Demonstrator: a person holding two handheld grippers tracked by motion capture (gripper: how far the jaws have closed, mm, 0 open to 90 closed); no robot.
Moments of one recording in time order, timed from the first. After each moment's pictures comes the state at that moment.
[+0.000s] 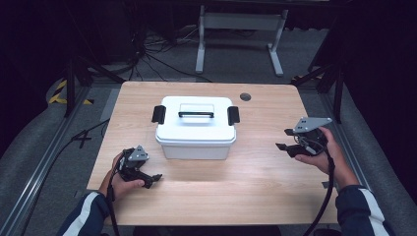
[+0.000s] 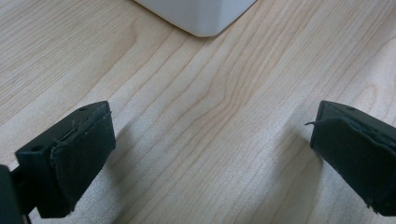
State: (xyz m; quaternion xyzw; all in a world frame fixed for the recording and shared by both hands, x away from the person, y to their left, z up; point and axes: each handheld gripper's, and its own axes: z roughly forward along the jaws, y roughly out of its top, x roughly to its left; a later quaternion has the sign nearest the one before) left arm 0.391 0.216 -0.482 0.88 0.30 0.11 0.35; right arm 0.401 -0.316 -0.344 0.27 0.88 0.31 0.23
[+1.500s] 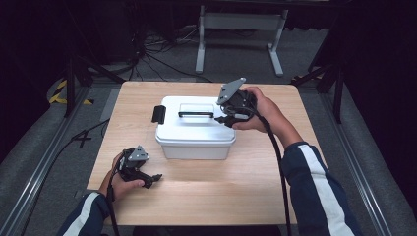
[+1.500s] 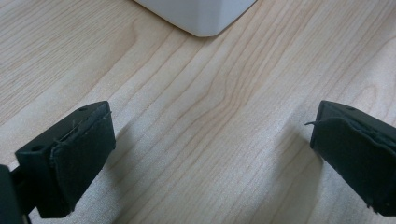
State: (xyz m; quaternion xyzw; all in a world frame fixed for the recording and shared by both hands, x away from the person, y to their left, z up) left arm 0.391 0.216 -0.482 0.88 0.30 0.11 0.35; right arm 0.457 -0.122 -0.268 0.09 0.94 0.26 0.22
